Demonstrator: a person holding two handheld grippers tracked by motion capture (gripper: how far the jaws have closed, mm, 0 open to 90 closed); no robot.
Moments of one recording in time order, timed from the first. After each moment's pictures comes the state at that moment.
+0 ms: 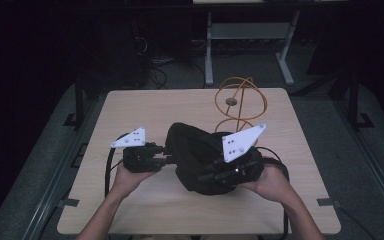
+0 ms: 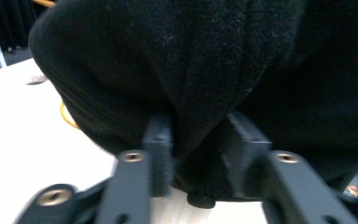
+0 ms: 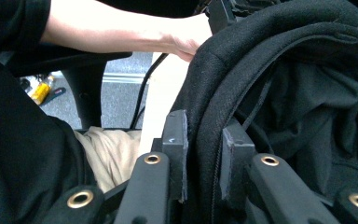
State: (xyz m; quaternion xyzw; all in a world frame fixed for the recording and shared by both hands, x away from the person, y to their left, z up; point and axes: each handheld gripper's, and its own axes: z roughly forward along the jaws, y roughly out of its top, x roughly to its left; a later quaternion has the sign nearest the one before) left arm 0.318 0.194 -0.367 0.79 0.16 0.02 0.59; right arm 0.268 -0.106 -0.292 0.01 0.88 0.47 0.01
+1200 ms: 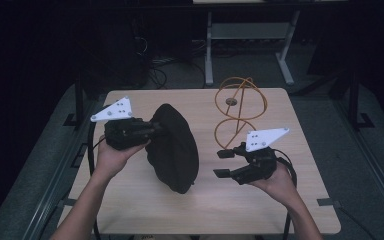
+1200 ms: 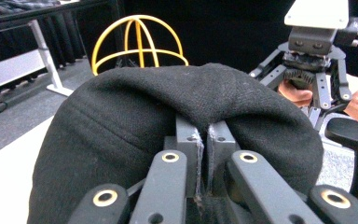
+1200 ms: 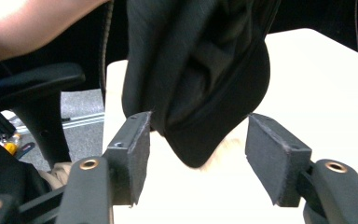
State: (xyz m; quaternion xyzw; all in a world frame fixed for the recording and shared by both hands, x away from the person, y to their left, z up) left arm 0.318 0.204 -0.269 0.80 0.17 0.10 0.57; right arm 0.289 -0.151 -0.338 0.14 0.84 0.53 0.02
